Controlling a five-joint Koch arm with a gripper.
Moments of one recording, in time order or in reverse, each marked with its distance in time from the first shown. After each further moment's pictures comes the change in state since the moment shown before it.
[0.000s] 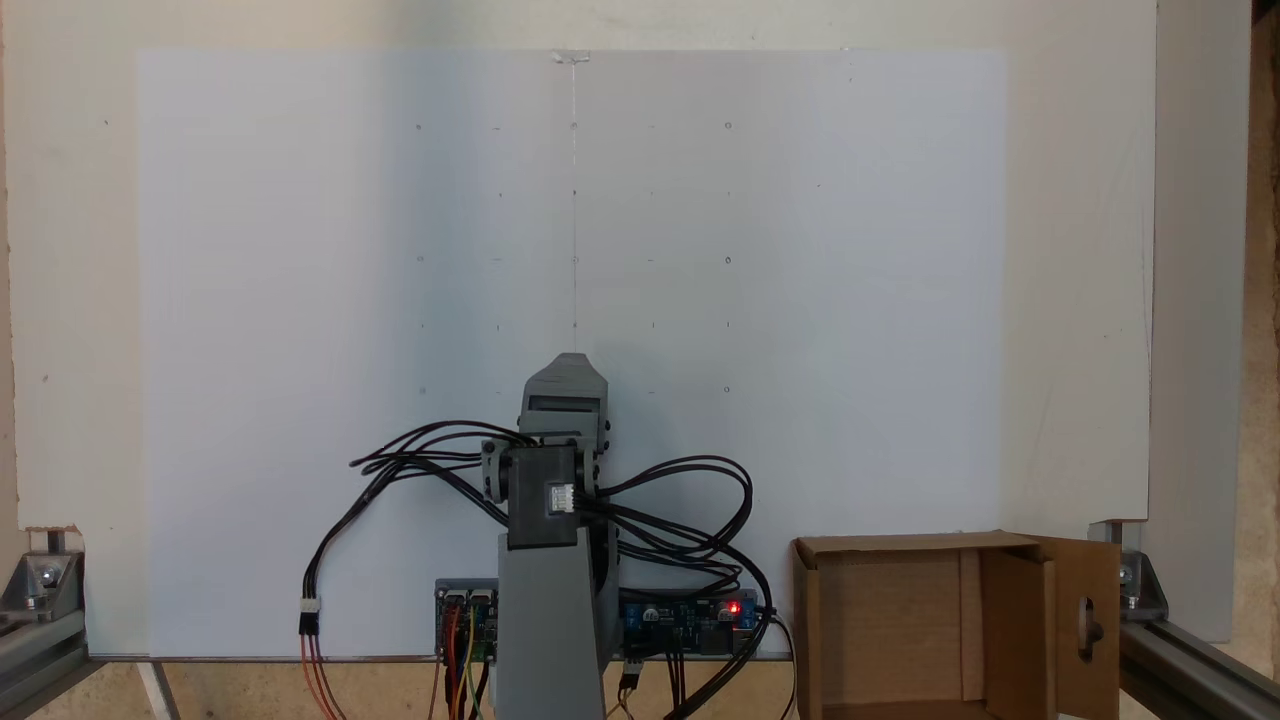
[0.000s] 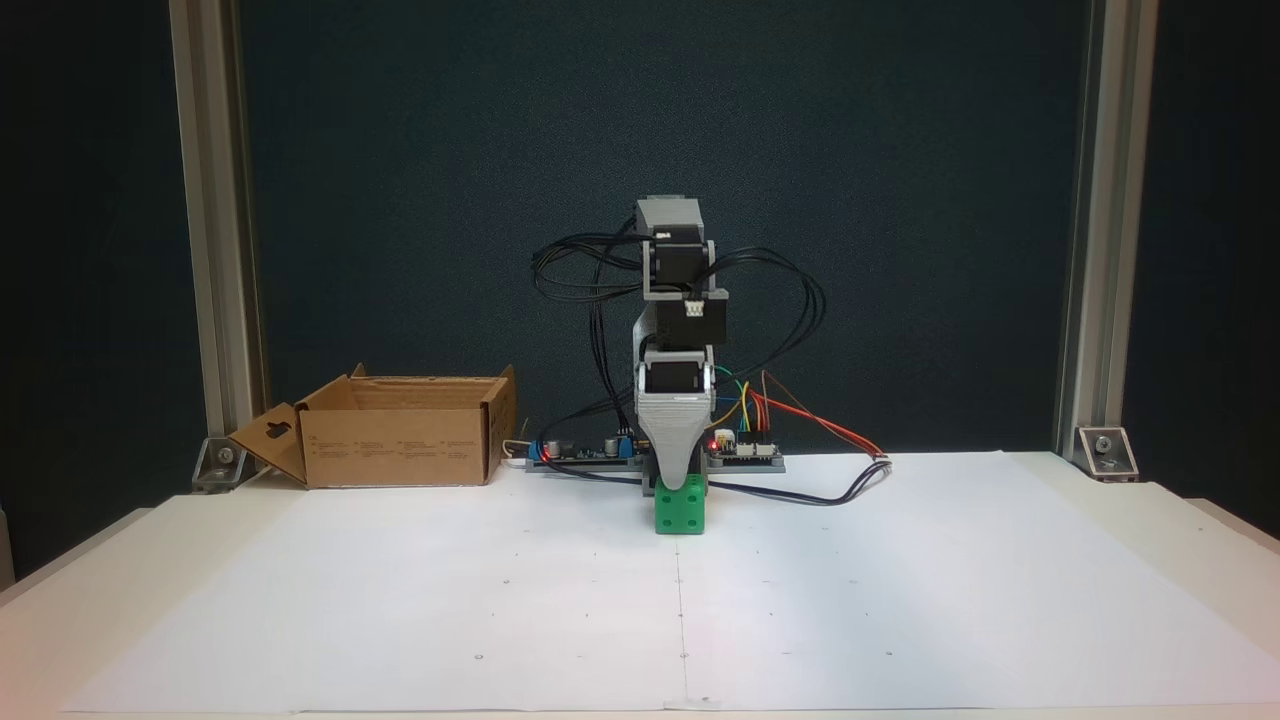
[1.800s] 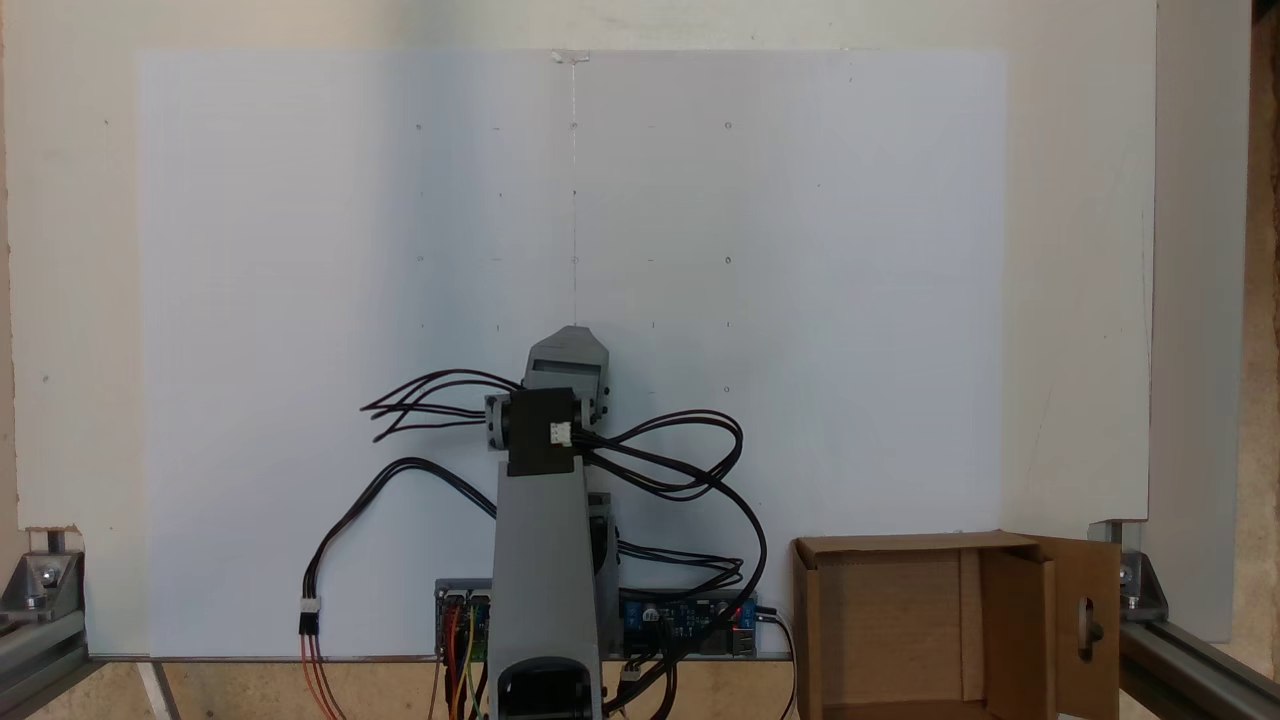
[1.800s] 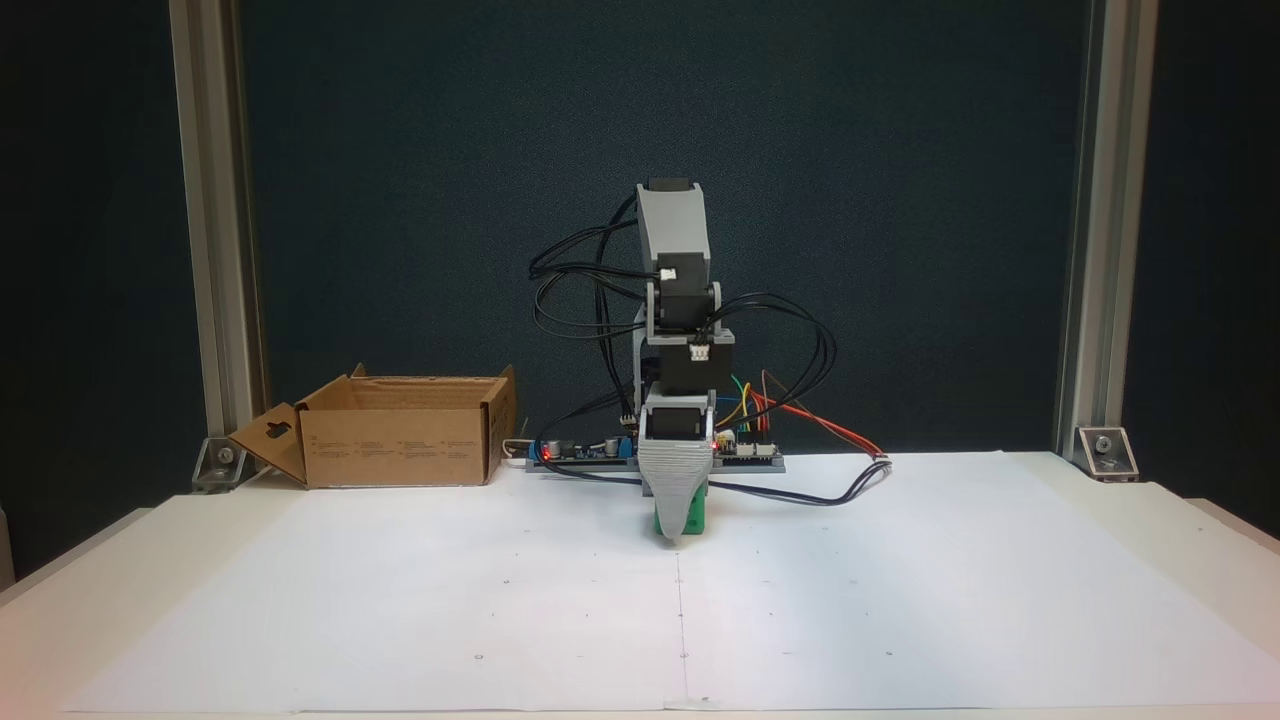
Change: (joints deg) arm 0.3 -14.9 2.5 -14.5 3.3
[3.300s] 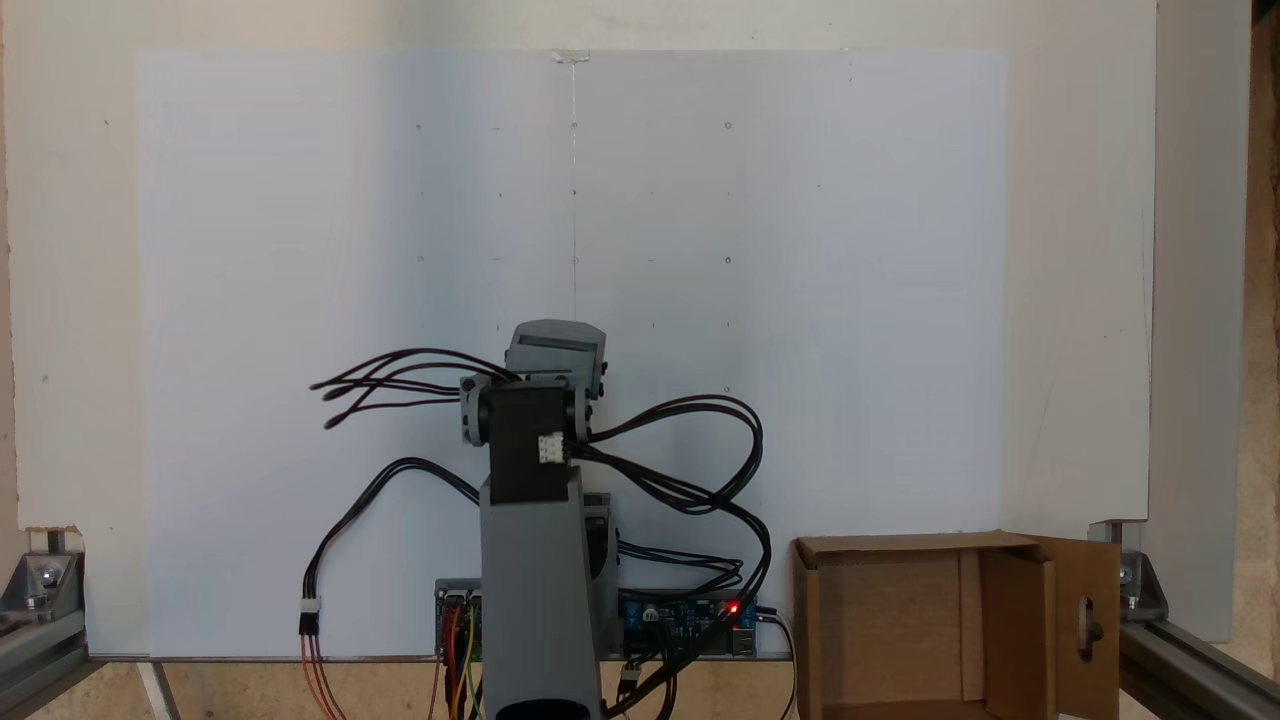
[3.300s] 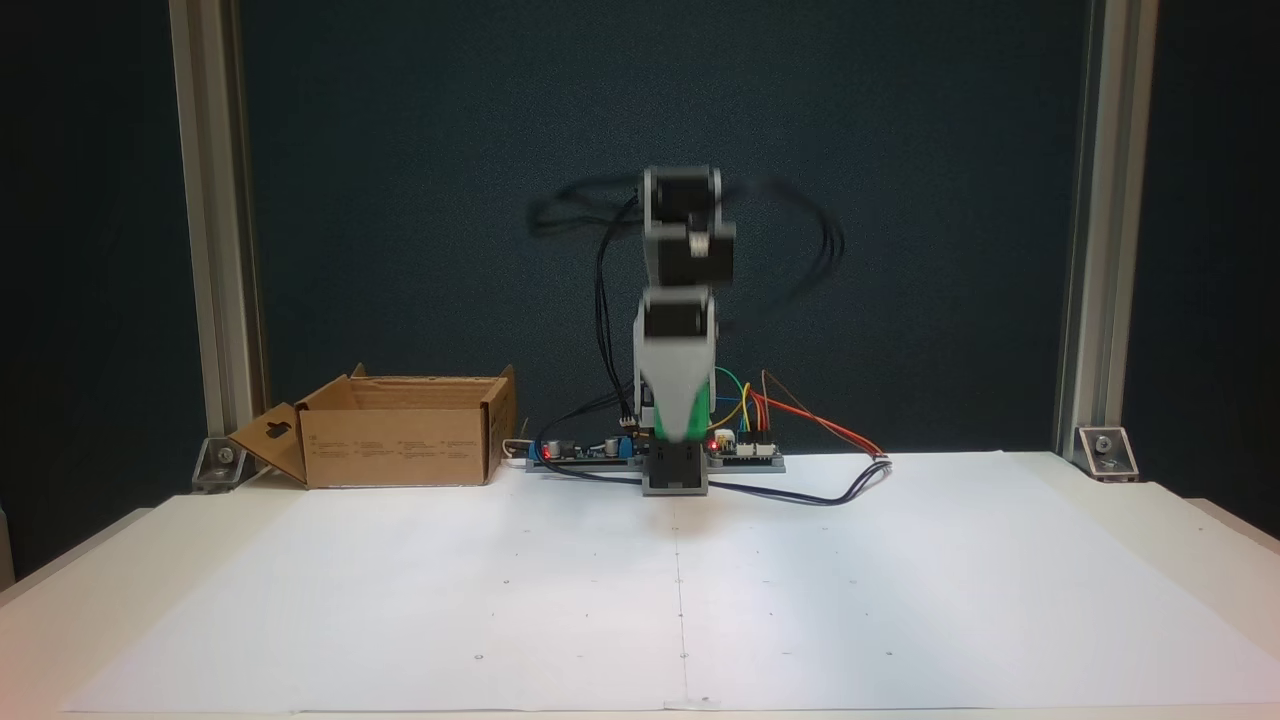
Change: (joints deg) arm 0.9 2.4 -37.0 33.2 0.1
